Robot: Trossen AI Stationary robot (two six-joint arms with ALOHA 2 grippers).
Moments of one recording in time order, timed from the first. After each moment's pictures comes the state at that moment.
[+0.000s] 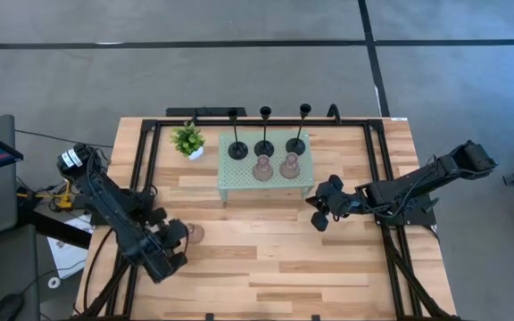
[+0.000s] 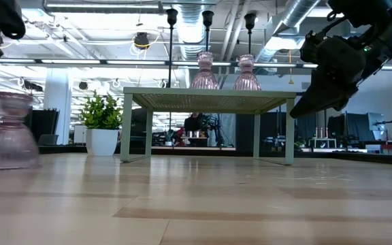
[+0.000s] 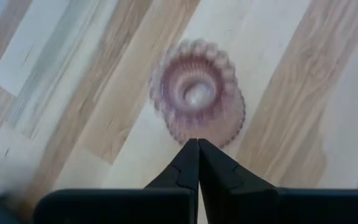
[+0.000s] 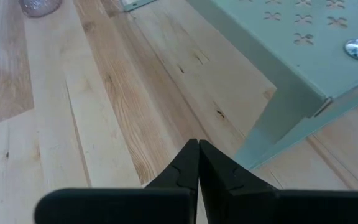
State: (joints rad) left arm -0.95 1.24 0.81 -1.01 -0.53 -1.33; right arm 0.27 1.15 0.44 -0.07 0.48 0.58
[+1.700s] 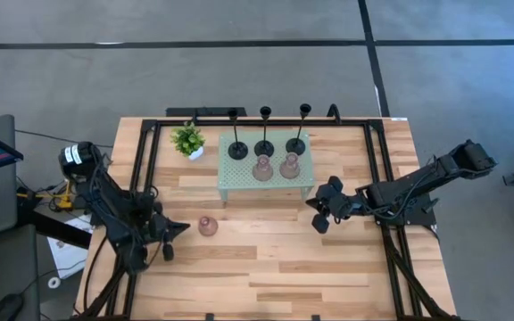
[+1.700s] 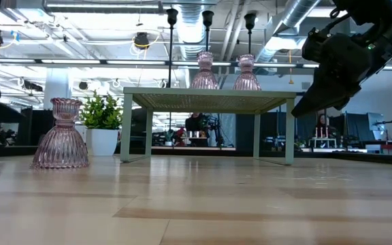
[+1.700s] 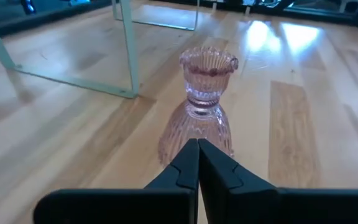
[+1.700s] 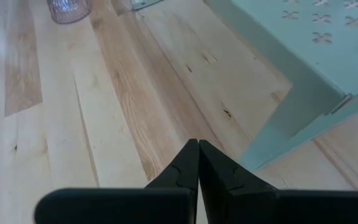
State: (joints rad) left arm -1.25 1.21 0.25 -0.31 -1.28 -1.48; right arm 0.30 1.15 0.44 -0.07 0.49 0.57
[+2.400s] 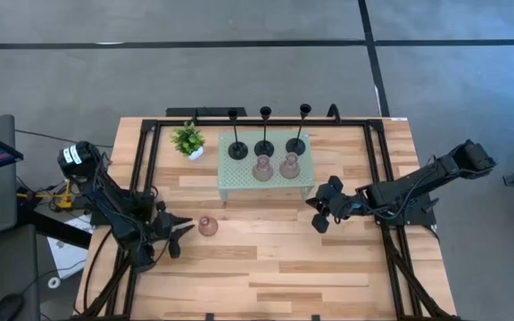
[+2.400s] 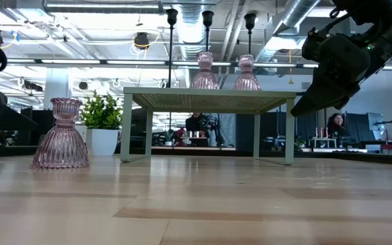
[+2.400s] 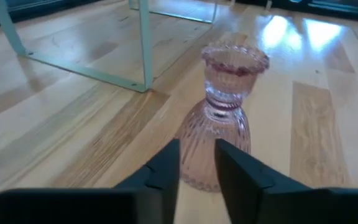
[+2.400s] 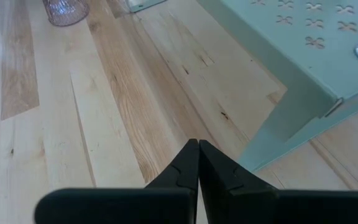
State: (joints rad) left arm -1.15 1.21 0.22 -0.16 -1.24 -1.37; right arm 0.30 1.15 0.44 -0.07 0.50 0.57
